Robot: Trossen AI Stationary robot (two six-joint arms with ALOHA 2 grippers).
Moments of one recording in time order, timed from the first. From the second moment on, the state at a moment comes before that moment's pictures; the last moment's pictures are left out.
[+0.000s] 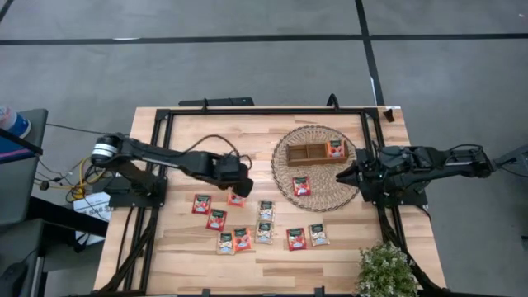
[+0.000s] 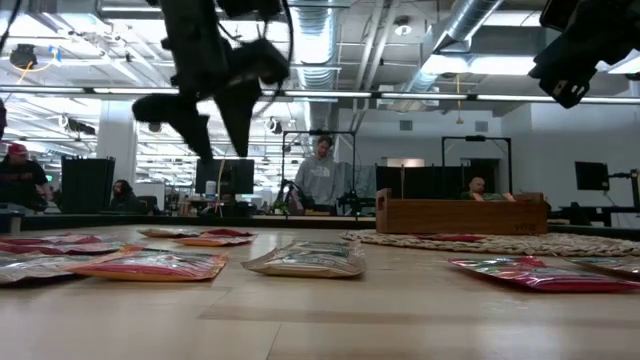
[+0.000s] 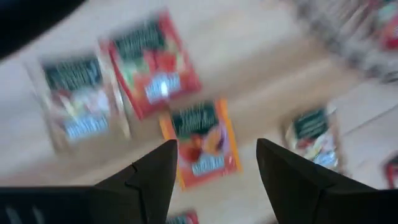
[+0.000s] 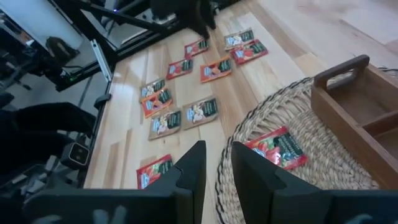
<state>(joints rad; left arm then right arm) -0.05 1.59 1.12 -0.78 -0.14 -1.23 0.10 0.40 0.50 -0.57 0.00 0.43</state>
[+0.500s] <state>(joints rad) -0.05 1.72 1.14 -0.74 0.02 -1.21 0.10 0.40 0.50 -0.57 0.00 0.42</state>
